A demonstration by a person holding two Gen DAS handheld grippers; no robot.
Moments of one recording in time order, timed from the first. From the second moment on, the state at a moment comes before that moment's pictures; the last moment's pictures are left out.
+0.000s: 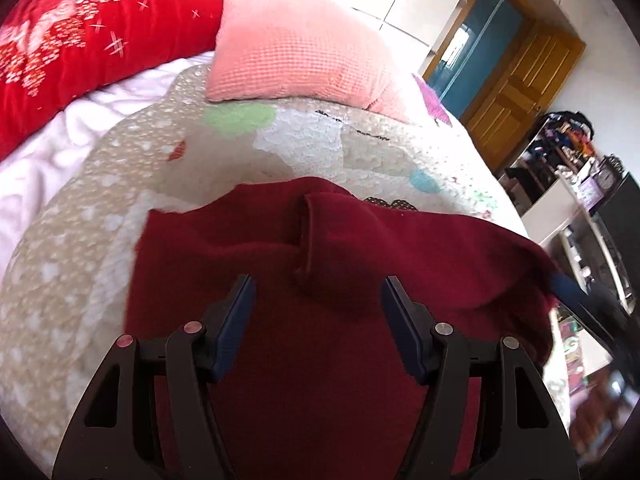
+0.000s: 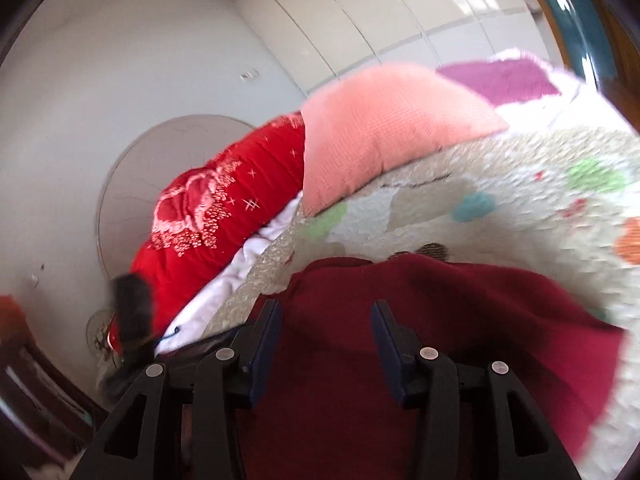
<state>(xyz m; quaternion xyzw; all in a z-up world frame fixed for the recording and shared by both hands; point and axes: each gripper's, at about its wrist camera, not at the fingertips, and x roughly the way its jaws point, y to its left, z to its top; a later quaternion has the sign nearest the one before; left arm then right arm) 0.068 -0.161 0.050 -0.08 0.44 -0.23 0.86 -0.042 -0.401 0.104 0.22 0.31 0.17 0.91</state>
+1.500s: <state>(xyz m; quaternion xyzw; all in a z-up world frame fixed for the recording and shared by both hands) 0.056 -0.130 0.053 -0.13 0.48 -0.16 0.85 -0.178 -0.461 0.069 0.11 0.34 0.01 0.93</state>
